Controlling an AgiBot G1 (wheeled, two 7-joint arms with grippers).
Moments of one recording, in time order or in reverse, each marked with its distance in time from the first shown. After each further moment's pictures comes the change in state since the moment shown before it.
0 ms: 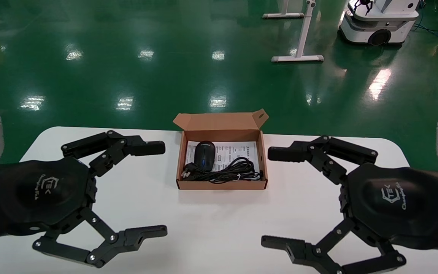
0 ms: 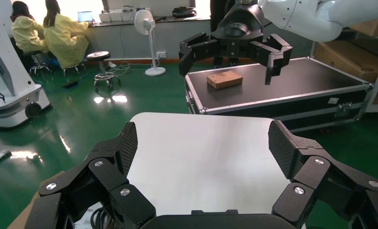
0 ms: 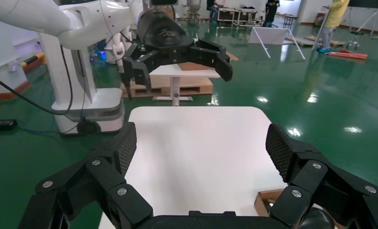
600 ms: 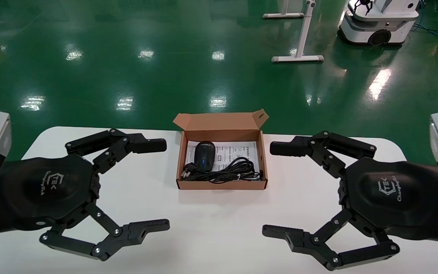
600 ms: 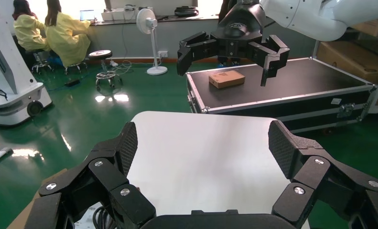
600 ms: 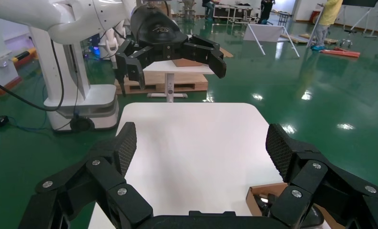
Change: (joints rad) left arm -0.009 0.009 0.009 0.016 0.008 -0.002 0.003; right arm 0.015 -0.005 -0.008 -0.022 -0.015 0.001 -0.012
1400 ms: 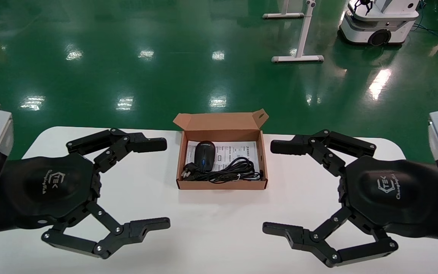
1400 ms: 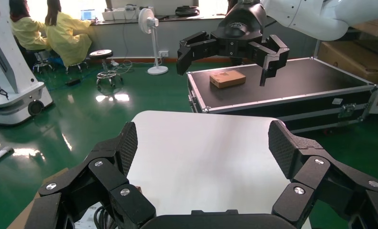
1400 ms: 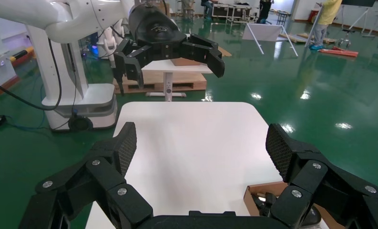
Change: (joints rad) left arm -0.004 0.003 0.004 0.006 0.004 -0.002 0.002; right arm 0.007 -0.002 -0.003 -0.008 -0.006 0.001 -0.004
